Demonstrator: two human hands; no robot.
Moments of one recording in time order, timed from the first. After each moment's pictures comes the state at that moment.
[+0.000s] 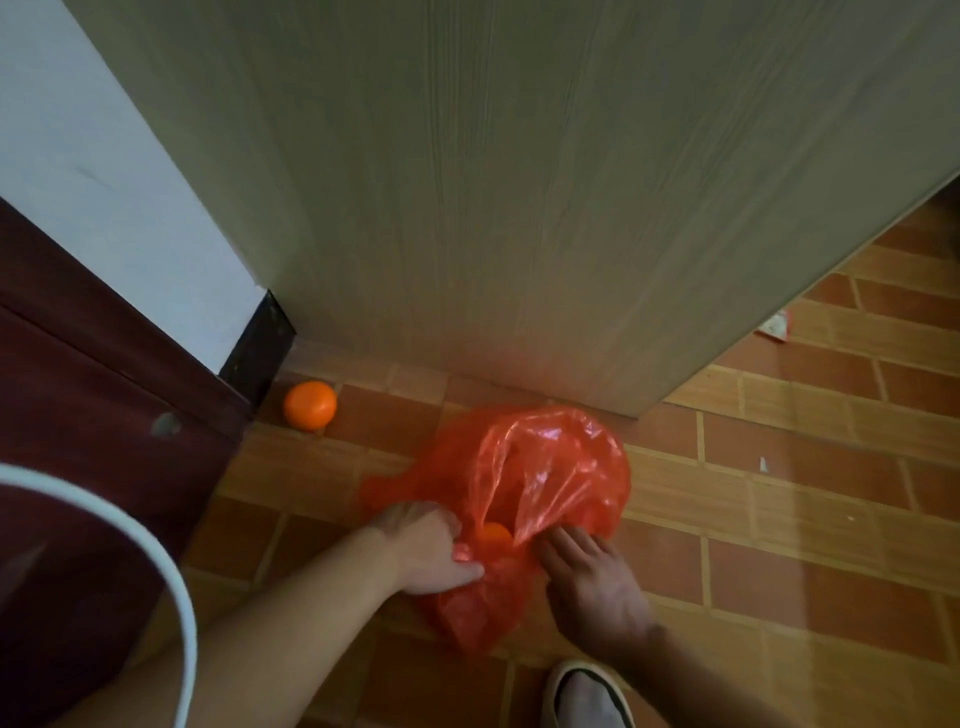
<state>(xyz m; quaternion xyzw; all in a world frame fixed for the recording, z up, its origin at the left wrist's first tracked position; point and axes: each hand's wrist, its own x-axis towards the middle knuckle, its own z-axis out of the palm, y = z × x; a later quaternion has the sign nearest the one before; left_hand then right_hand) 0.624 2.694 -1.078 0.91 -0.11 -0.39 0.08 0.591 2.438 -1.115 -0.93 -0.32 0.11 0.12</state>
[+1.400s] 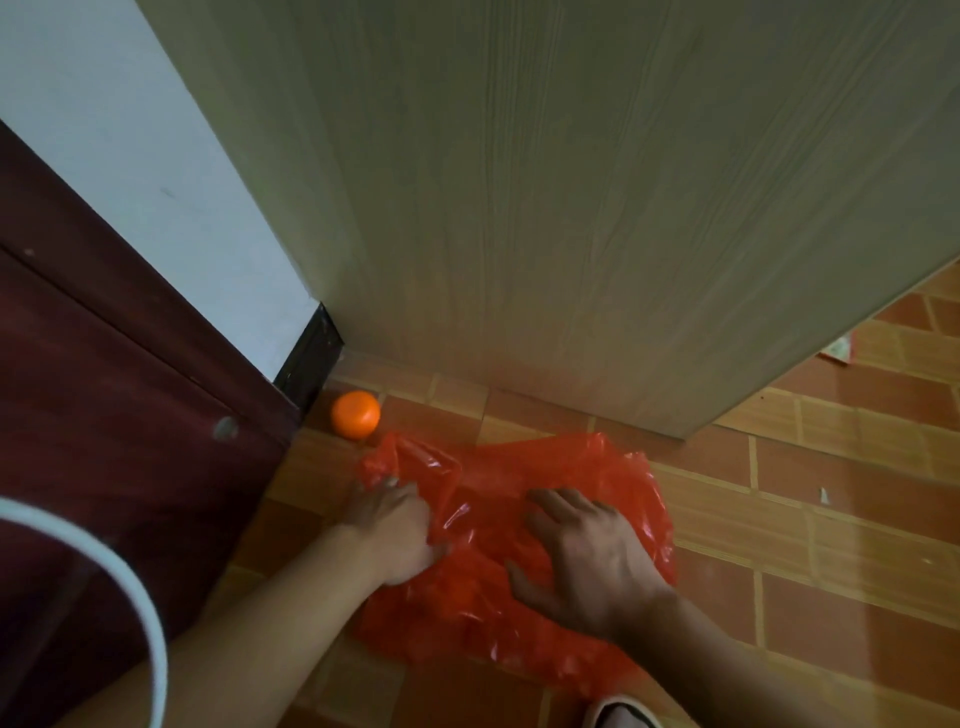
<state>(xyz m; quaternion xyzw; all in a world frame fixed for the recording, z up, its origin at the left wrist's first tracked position) 0.624 2.751 -1.052 0.93 -0.02 -0.37 0.01 0.634 2.502 -1.045 -0.92 -0.36 0.11 0.10</state>
